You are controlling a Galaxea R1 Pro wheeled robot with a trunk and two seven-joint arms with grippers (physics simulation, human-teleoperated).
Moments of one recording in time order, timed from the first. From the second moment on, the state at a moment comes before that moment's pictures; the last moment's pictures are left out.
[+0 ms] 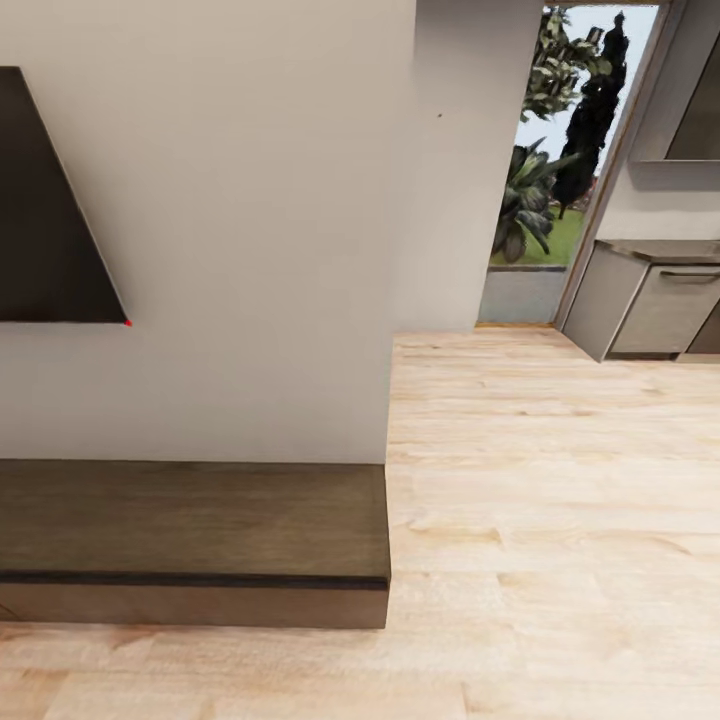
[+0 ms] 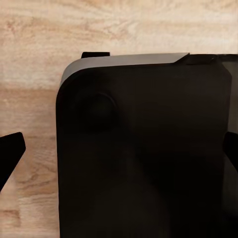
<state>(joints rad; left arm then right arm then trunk) 0.01 -0.02 0.00 -0.14 0.00 -0.23 0.01 0.00 0.03 0.00 0.01 0.01 -0.45 -0.01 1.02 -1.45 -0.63</state>
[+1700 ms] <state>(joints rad) -0.11 -0.08 0.00 -0.80 0.06 0.42 -0.25 0.00 0.03 0.01 0.00 0.02 -0.45 0.00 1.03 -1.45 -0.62</state>
